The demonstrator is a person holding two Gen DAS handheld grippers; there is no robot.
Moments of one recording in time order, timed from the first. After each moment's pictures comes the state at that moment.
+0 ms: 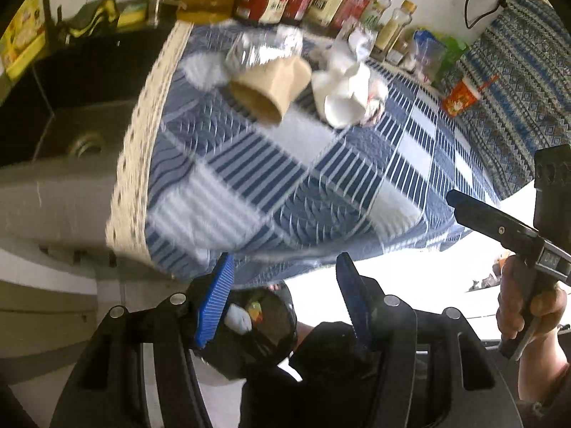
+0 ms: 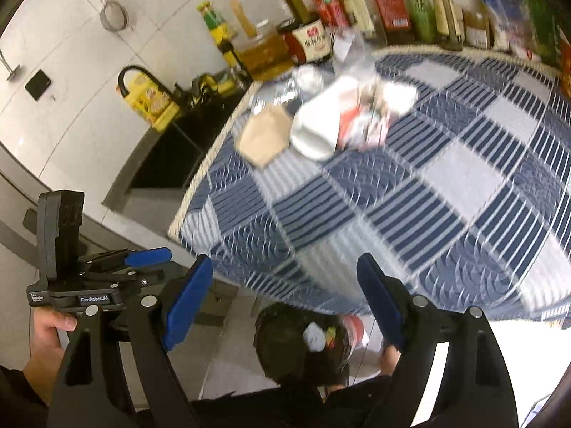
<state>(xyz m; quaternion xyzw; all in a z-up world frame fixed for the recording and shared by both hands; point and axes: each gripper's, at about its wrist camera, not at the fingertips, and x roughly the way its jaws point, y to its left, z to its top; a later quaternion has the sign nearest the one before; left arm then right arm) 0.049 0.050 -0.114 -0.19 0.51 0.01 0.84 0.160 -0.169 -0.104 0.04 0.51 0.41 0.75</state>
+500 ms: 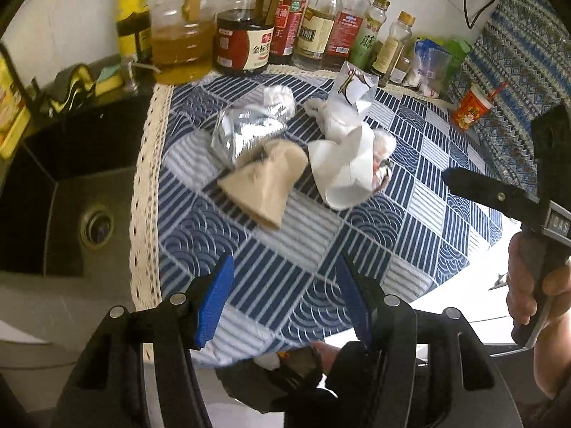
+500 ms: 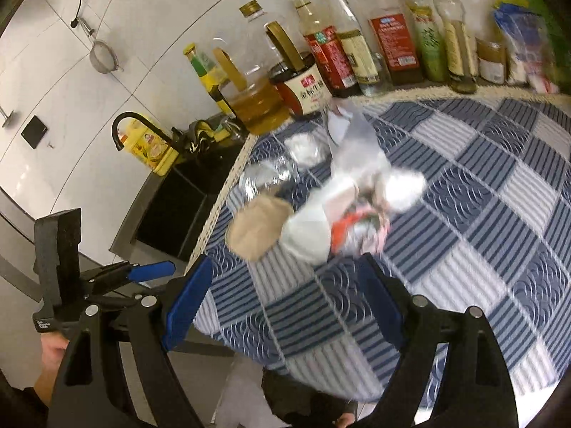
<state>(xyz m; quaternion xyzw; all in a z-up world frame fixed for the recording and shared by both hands) 0.140 0.063 -0.073 -0.12 0.51 0.02 0.85 0.258 -0.139 -0.075 0.08 0.49 0.43 0.76</state>
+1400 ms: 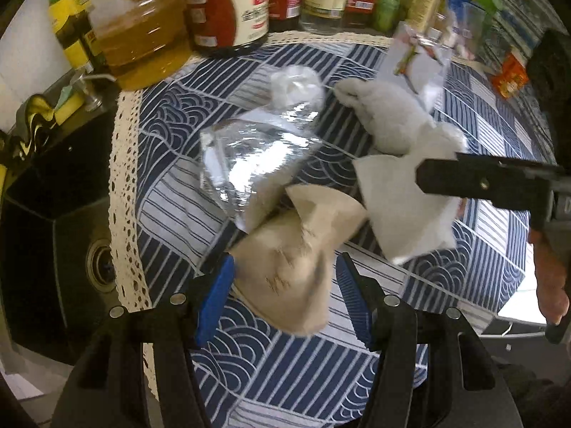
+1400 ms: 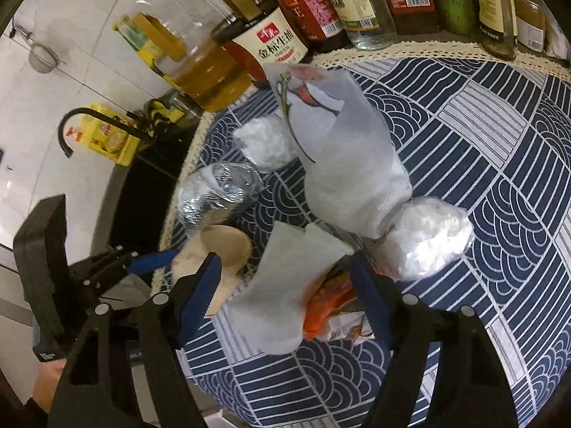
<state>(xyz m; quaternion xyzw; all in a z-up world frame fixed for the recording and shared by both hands) 0.244 0.090 -0.134 -0.06 0.59 0.03 0.81 0.349 -0.064 -0.145 0.05 0.59 0.39 0.70</state>
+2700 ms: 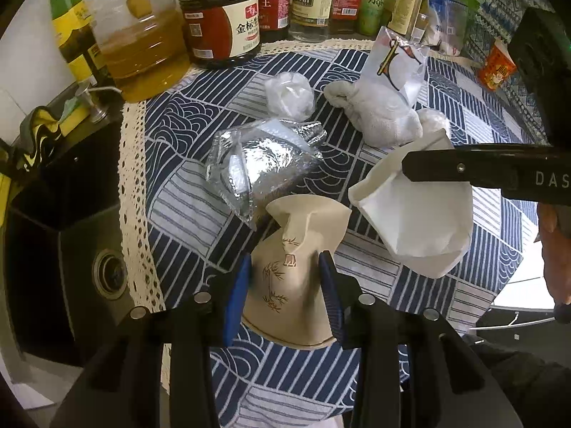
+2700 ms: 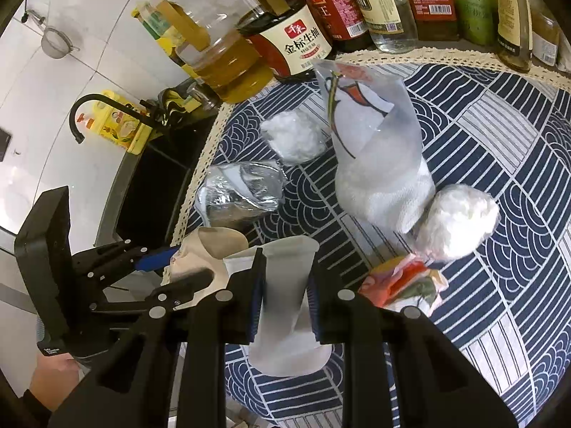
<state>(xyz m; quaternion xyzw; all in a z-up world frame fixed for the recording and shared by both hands) 0.222 0.085 -0.118 -0.03 0.57 0.01 0.82 0.330 -0.058 -0.125 0.05 0.58 0.41 0.70</state>
